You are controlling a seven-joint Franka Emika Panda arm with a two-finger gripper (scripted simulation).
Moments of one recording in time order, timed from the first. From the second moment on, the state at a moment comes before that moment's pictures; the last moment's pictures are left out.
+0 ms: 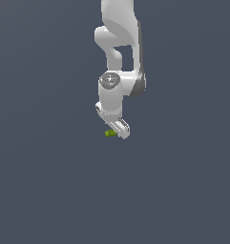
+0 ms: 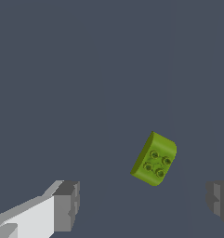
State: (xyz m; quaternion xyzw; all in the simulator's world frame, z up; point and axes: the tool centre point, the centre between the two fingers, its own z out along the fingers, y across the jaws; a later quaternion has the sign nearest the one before) arm -0.060 -0.007 0.092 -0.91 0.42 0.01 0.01
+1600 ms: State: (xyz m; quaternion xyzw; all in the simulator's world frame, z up) arm -0.090 -0.021 0.053 -0.78 0.62 0.00 0.00
